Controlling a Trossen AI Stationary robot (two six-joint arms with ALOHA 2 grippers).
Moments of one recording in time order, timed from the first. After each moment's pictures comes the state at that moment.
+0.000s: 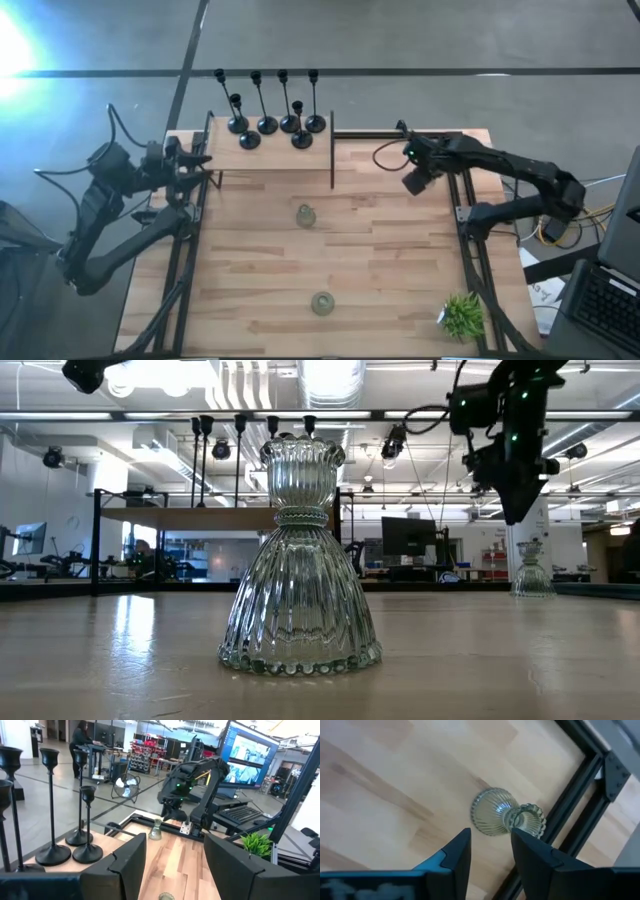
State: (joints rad) left arm 0.86 0.34 0.81 -0.55 0.61 -0.15; right arm -0.54 1.22 0.95 -1.12 0.32 0.35
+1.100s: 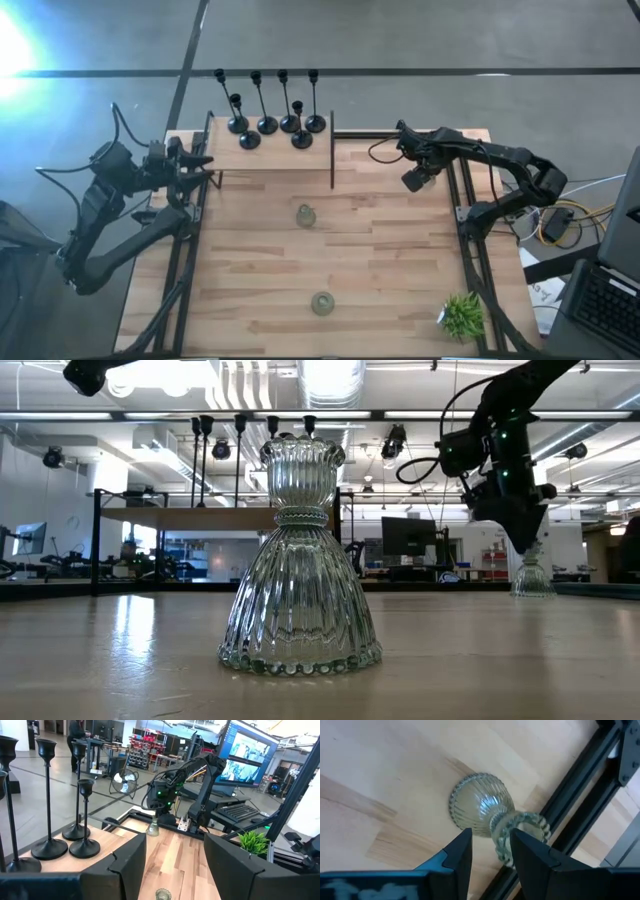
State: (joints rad) left arm 0.86 0.35 0.81 -0.56 0.61 -0.17; right arm -0.68 1.42 0.93 -1.09 0.31 0.29
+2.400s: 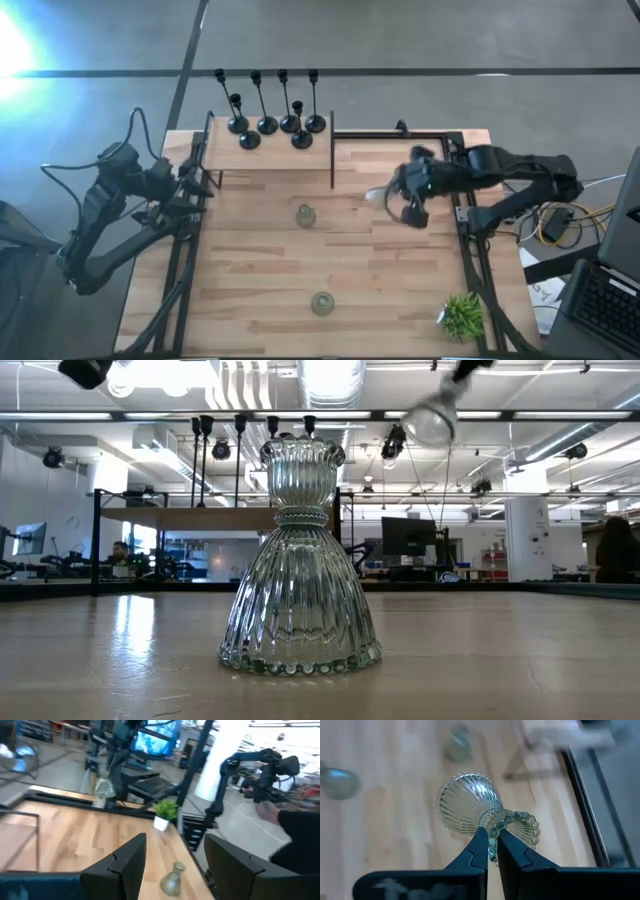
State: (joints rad) left arm 0.86 0.35 0.80 -0.66 1.10 -0.14; right arm 0.08 1.28 1.51 -1.26 0.28 0.20
